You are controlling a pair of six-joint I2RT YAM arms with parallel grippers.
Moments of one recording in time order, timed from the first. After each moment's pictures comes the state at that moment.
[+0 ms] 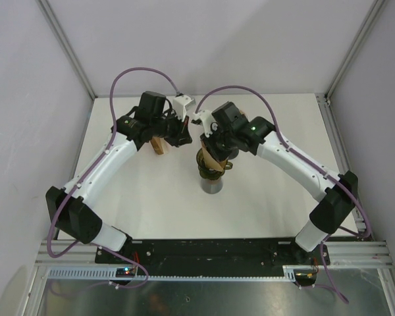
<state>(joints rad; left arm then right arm) -0.47 1.47 1.47 -0.71 0.45 0.08 0.76 1.63 1.64 -0.87 -0.26 -0.04</state>
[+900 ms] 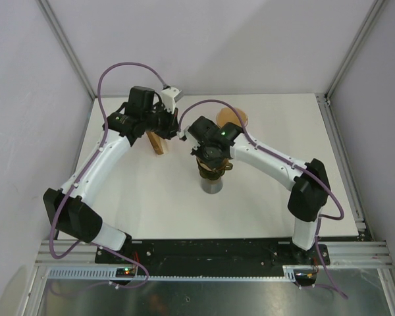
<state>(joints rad) -0.38 1.47 1.50 -0.71 0.39 0.08 0.87 1.84 1.73 -1.00 0.10 -0.08</state>
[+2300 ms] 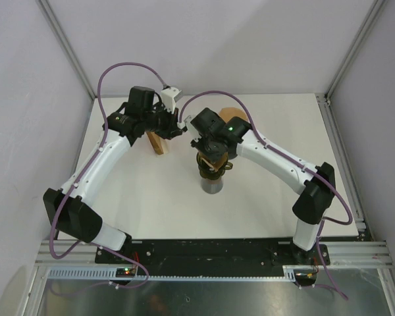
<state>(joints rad) -0.38 1.47 1.50 -0.71 0.40 0.07 0.87 1.81 1.81 -1.02 0.12 -0.10</state>
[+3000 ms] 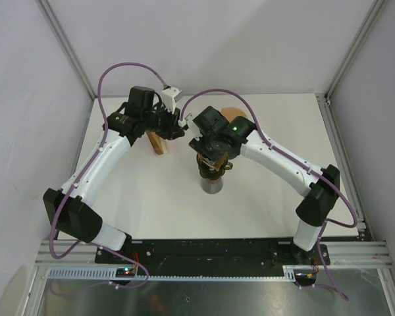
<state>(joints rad) -0.38 1.47 1.50 -0.71 0.42 0.06 0.87 1.77 1.81 -1.01 0.11 -0.10</state>
